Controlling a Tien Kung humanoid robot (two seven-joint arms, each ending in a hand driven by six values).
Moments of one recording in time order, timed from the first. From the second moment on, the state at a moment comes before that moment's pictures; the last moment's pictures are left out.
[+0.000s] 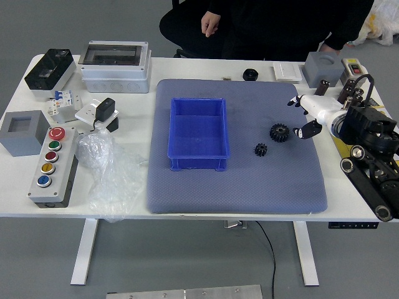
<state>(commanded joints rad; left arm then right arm) -0.12 0.12 -0.41 -0.27 0.70 -0.23 0.11 0.54 -0.37 1.09 1.25 -2.12 0.37 -0.31</state>
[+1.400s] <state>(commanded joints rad) -0.17 0.11 -0.38 -0.27 0.68 -0.23 0.11 0.77 -0.41 0.72 0.98 -1.86 0.25 -0.21</state>
